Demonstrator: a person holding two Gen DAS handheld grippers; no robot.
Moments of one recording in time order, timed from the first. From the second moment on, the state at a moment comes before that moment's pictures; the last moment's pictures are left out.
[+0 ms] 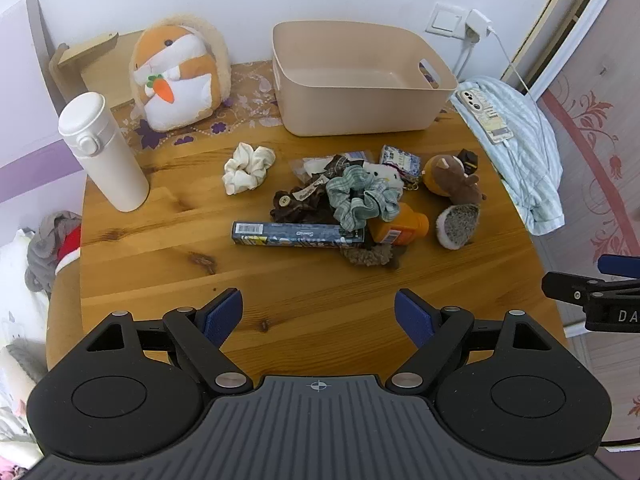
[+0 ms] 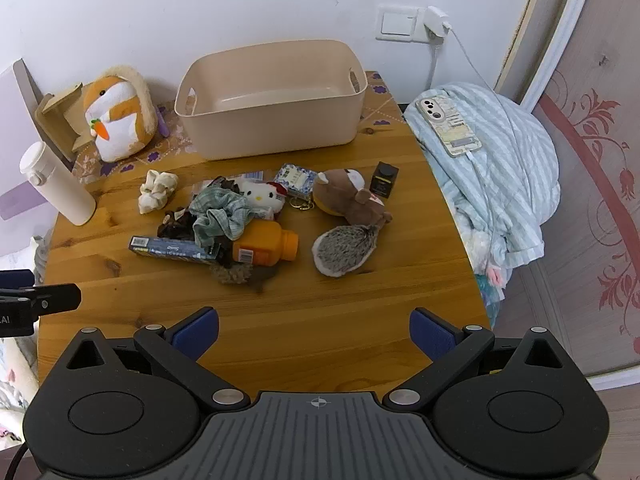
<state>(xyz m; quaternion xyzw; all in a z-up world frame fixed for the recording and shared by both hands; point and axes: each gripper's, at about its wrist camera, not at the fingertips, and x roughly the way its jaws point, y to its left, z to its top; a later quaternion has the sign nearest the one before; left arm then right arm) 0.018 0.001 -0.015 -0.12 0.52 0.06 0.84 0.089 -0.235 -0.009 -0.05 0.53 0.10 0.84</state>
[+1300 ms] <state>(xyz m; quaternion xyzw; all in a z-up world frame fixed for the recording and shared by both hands) 0.099 0.042 -0.119 -0.03 0.55 0.09 0.83 0.192 -0.243 -0.069 -0.12 0.50 0.19 0.83</state>
